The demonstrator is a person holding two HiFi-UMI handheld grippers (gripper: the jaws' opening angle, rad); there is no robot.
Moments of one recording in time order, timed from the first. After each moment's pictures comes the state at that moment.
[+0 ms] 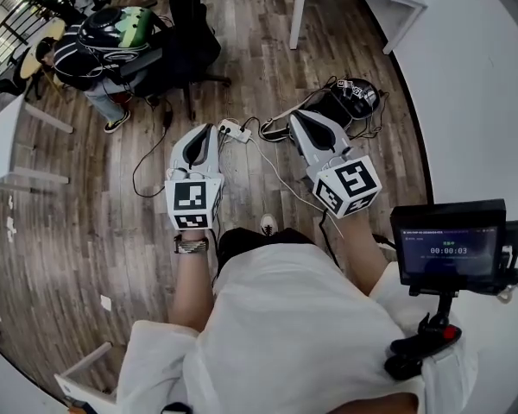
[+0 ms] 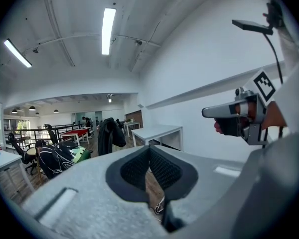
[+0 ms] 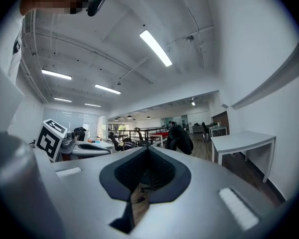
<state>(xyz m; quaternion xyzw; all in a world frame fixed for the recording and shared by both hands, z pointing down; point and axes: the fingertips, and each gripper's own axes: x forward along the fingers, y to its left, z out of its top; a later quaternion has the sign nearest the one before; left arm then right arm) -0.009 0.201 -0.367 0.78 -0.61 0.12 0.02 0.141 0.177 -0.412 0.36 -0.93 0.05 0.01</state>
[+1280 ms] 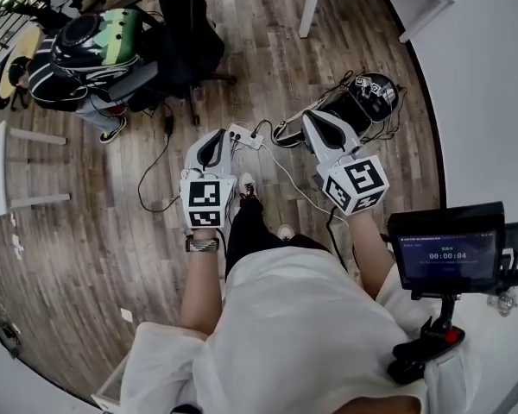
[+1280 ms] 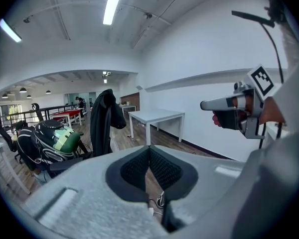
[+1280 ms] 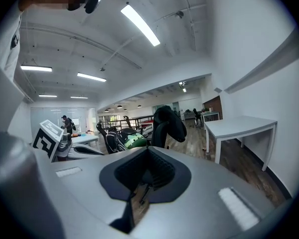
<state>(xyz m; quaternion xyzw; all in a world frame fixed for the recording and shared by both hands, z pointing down) -0.082 0.008 -0.252 0.79 -0.57 0.17 0.10 0.072 -0.025 -0.315 0.39 -0.91 0.11 0.07</state>
